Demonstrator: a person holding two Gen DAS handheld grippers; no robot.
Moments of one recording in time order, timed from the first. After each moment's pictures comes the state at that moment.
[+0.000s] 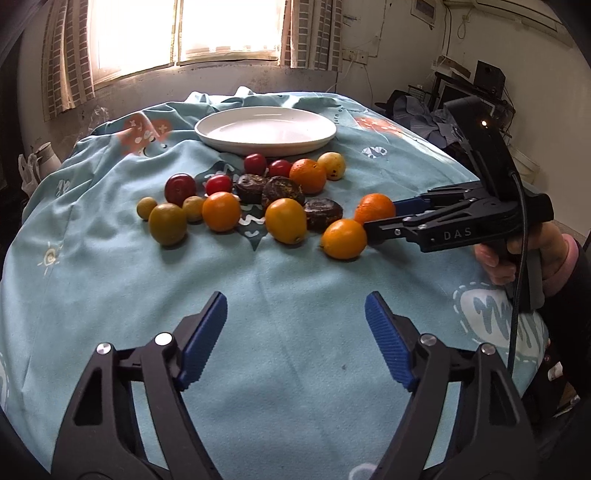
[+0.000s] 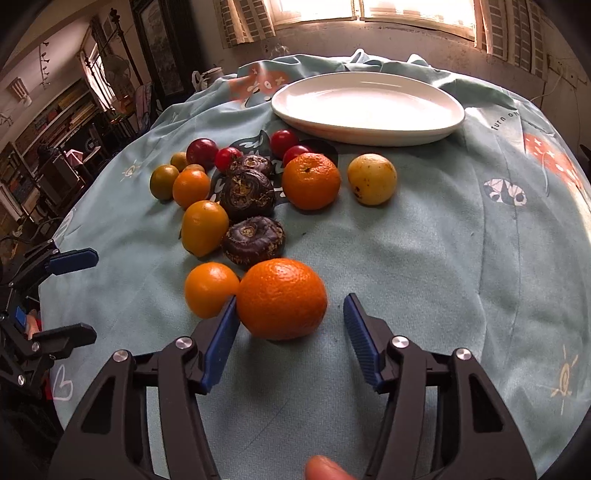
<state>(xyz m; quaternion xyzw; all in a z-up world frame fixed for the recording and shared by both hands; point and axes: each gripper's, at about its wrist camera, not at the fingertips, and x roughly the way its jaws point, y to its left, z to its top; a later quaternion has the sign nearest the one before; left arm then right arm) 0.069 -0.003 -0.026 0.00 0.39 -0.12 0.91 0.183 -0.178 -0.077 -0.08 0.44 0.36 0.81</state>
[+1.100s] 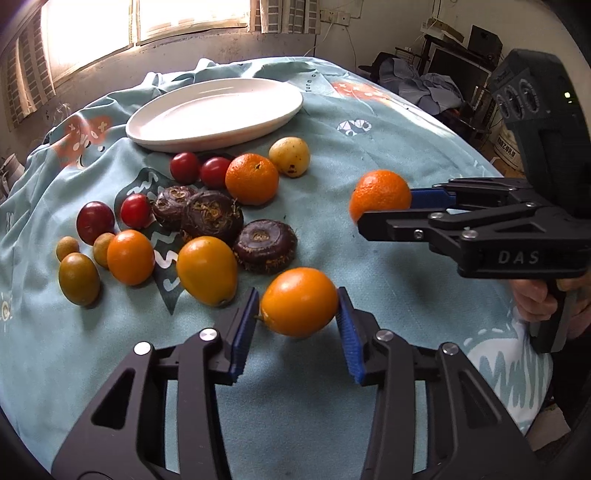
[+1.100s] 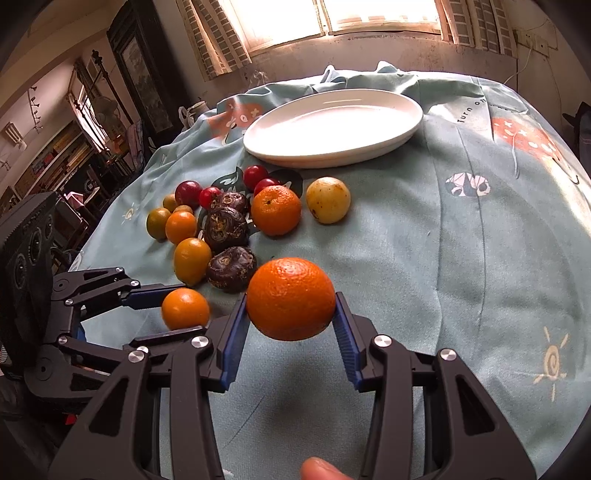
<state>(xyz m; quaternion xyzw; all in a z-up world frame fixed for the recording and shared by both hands) 0.146 -0.057 -0.033 0.02 0.44 -0.15 0.89 0.196 -0.215 -0.058 -0.02 0.43 0.34 0.84</state>
